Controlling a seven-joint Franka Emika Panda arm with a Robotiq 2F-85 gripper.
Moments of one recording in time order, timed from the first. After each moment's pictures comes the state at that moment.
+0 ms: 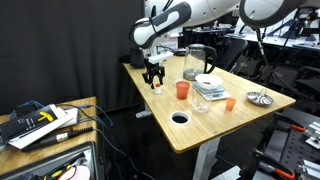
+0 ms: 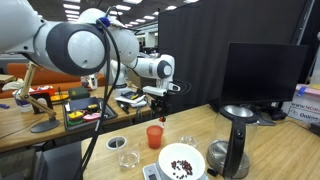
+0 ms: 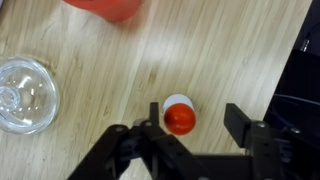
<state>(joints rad) 0.13 1.18 0.03 -0.83 -0.05 1.80 0.16</state>
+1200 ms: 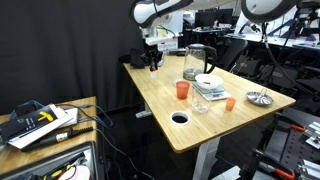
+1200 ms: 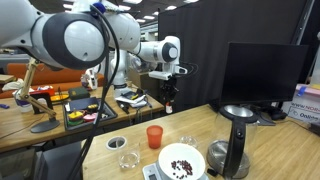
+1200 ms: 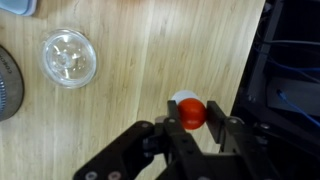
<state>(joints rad) 0.11 1.14 0.00 -0.70 -0.04 1.77 0.25</state>
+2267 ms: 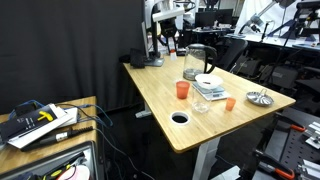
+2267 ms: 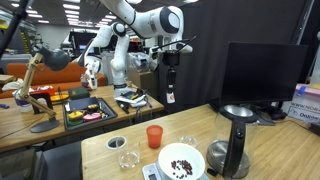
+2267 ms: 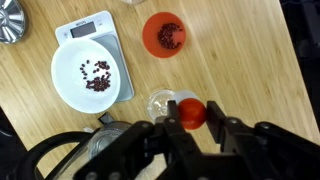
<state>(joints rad) 0.13 0.69 -0.10 -1.21 -0.05 1.72 0.79</state>
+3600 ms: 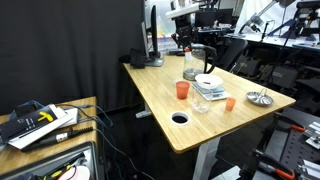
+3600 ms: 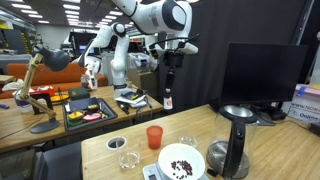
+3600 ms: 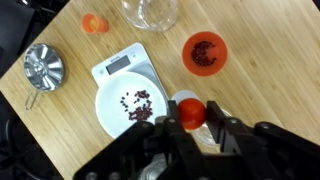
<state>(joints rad) 0.07 0.51 -0.12 -1.49 0.01 1.73 0.90</state>
